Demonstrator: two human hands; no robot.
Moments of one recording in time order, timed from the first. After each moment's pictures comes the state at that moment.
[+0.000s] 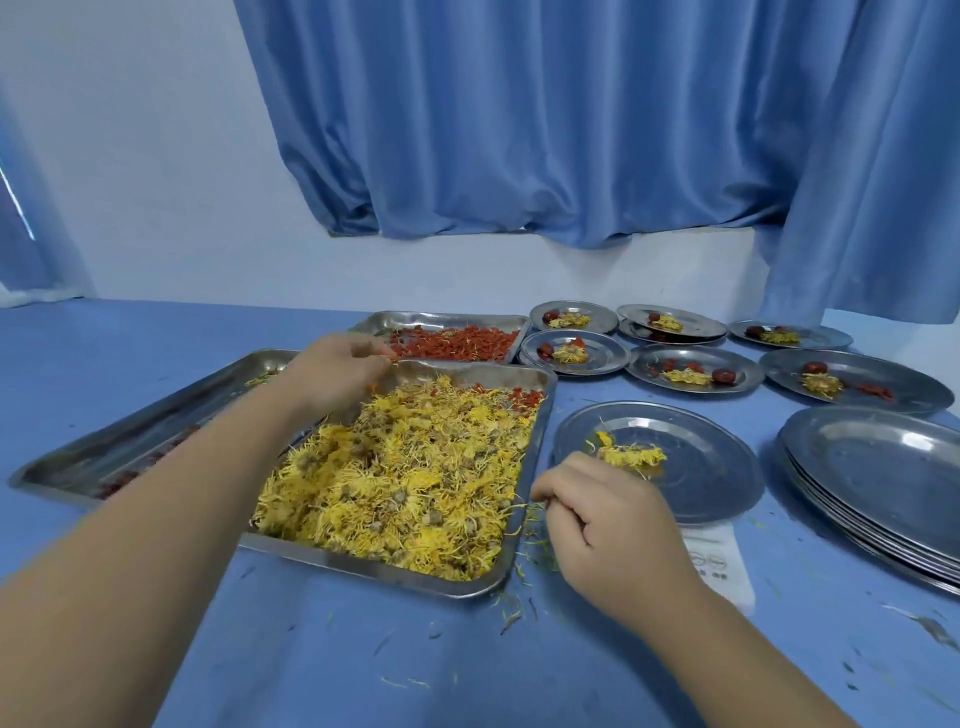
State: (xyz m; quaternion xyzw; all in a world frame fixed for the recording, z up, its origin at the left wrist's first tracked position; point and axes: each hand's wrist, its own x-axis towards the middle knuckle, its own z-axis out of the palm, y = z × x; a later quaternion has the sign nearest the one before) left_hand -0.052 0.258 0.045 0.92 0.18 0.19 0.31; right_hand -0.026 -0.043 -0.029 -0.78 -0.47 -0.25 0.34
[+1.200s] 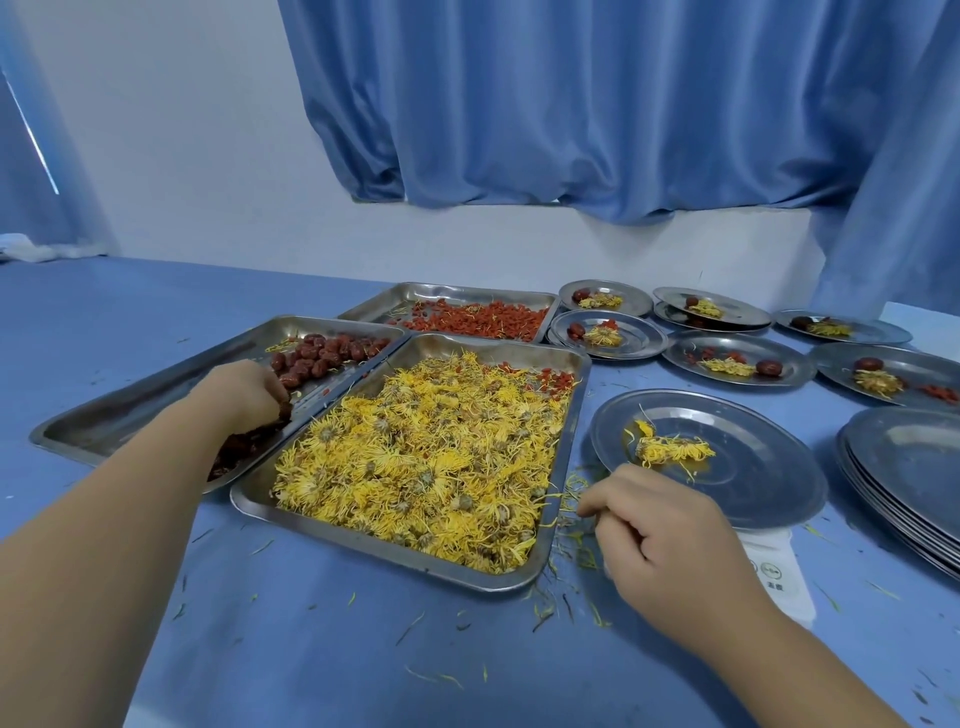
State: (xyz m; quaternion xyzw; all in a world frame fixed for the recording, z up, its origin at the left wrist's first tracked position) left_hand -0.098 0.370 -0.008 0.91 0.39 0.08 0.11; right_hand -0.017 -0.047 -0.047 -0.77 -0.48 -0.24 0.35
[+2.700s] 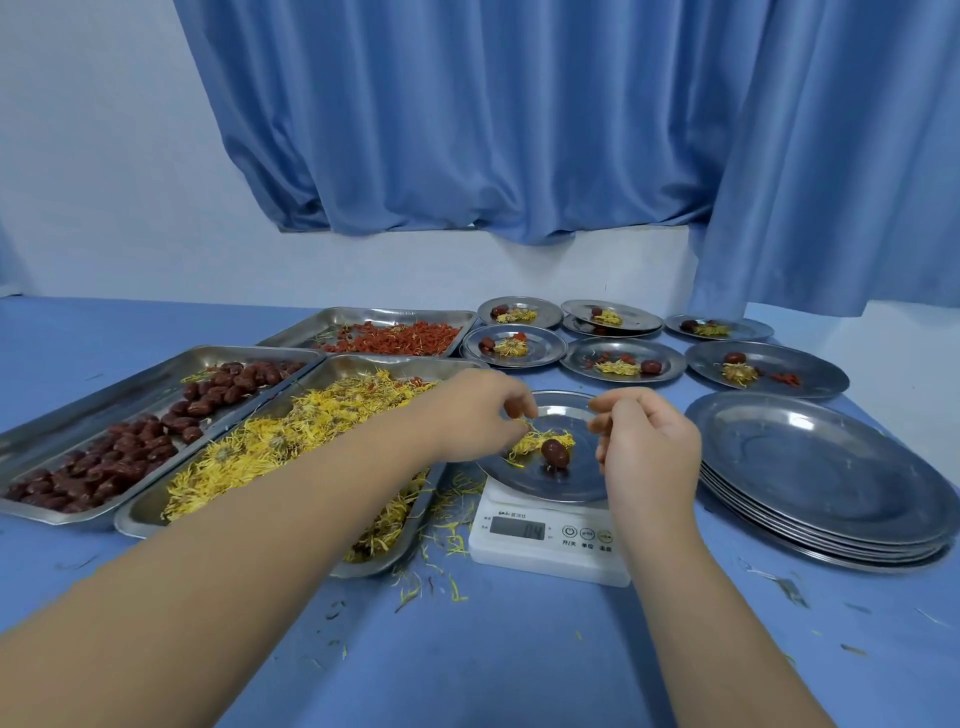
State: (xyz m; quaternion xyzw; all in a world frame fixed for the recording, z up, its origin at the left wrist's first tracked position) left_hand 0.020 0.076 0.018 0.98 -0.06 0.09 0.15; right_hand 0.019 -0.098 -0.007 -0.64 -0.05 -0.10 0.76
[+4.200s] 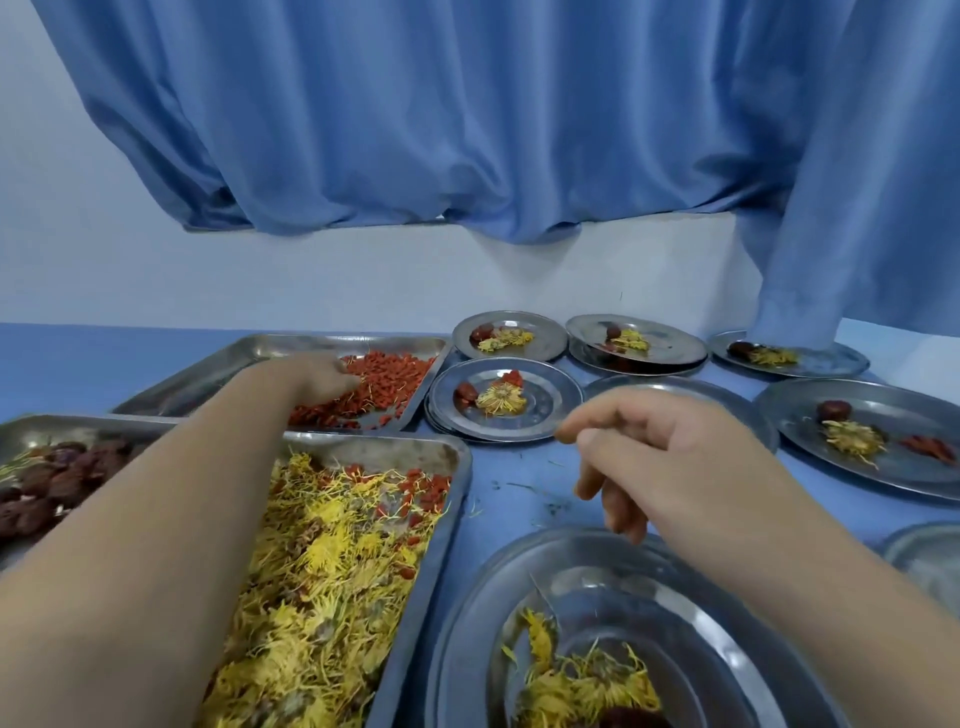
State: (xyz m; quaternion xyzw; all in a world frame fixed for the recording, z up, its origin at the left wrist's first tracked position) left_hand 0.250 0.335 0.000 0.96 0.27 -0.01 0.10; right_hand 0.177 -0.051 0.026 -0.77 -0.30 0.04 0.56
